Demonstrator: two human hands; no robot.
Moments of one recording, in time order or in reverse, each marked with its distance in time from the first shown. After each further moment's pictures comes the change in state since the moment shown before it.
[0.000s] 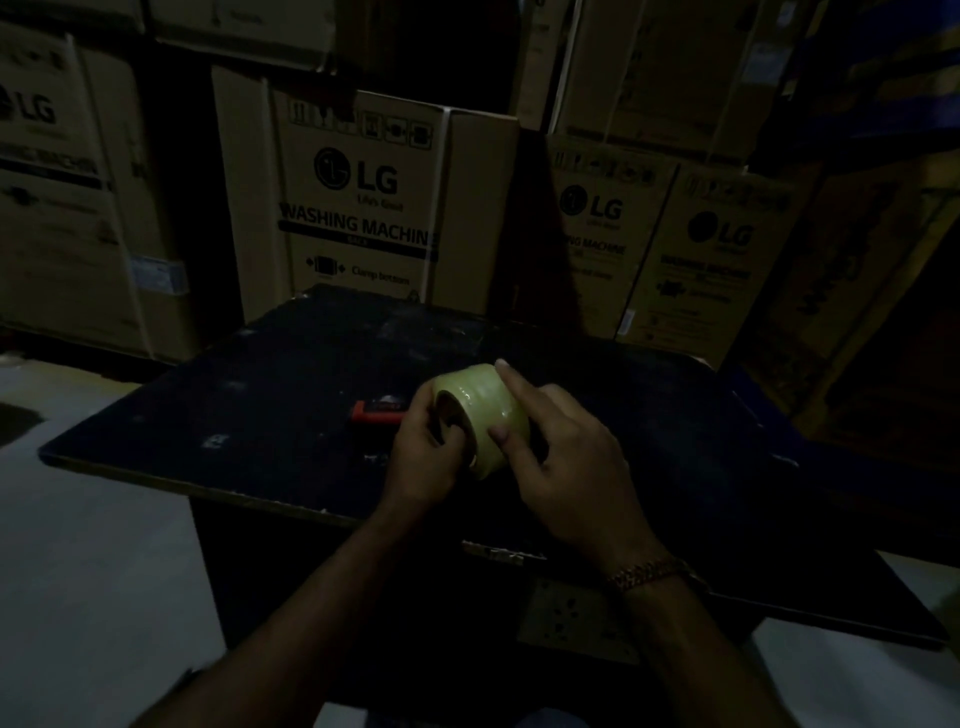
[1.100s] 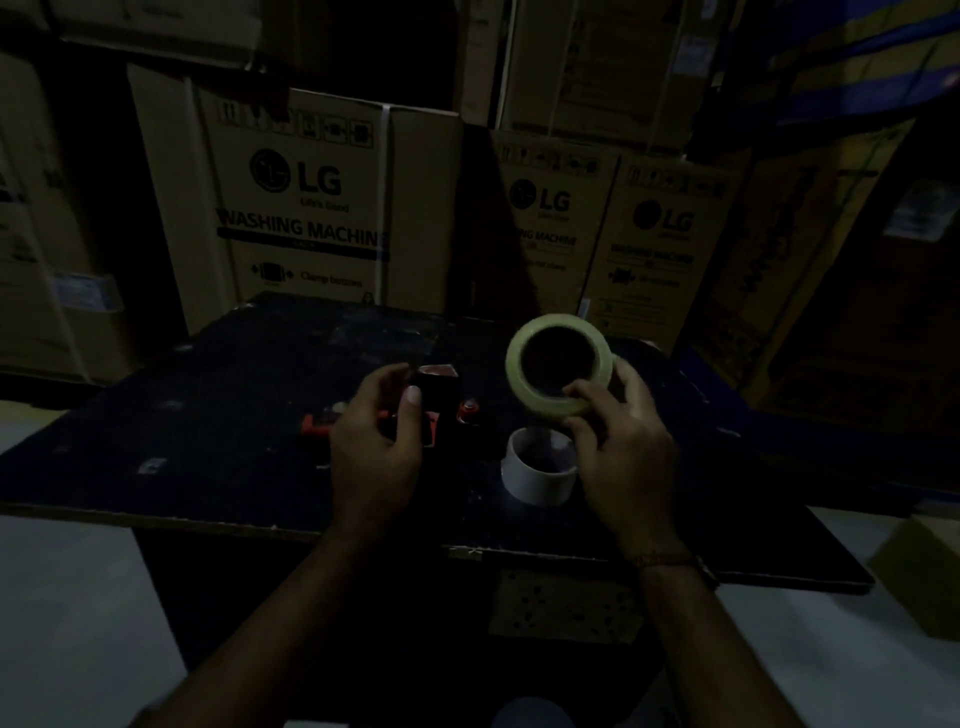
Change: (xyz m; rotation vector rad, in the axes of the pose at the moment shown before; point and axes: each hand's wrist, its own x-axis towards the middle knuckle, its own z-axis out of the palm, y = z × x) left_hand -0.014 0.027 0.006 0.274 0.156 0.322; right_hand -0.022 0.072 -0.030 -0.206 0.332 0.213
